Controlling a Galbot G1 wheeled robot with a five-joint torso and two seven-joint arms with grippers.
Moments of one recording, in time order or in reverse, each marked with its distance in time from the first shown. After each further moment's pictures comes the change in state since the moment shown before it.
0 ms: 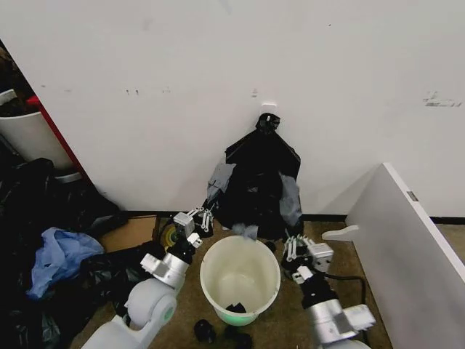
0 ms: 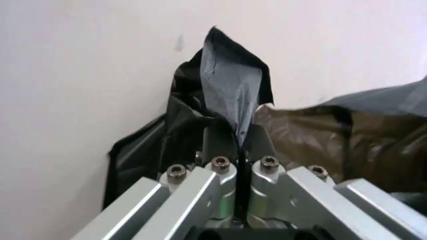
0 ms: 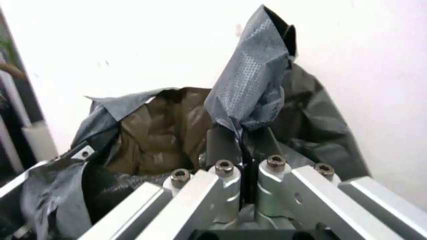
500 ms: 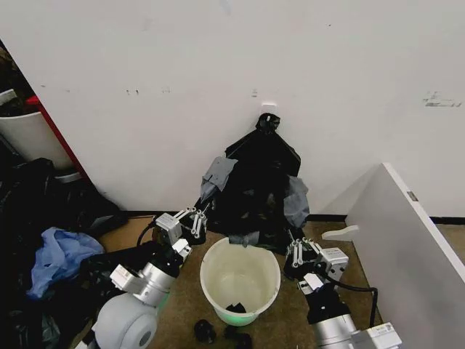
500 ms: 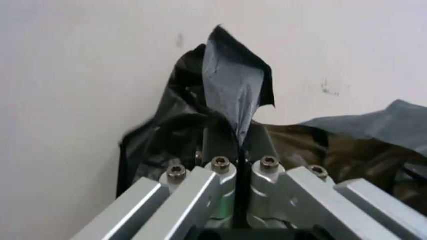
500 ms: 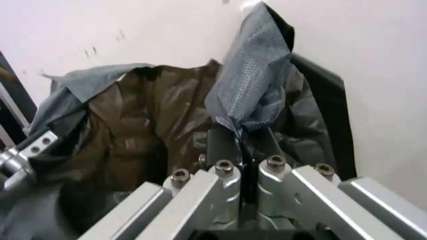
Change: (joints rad) left arm 0.151 0.026 -0.068 -0.159 0.063 0.120 -0.072; right arm -0.039 0.028 -0.052 0.036 0.064 -0.086 0.066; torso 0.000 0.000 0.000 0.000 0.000
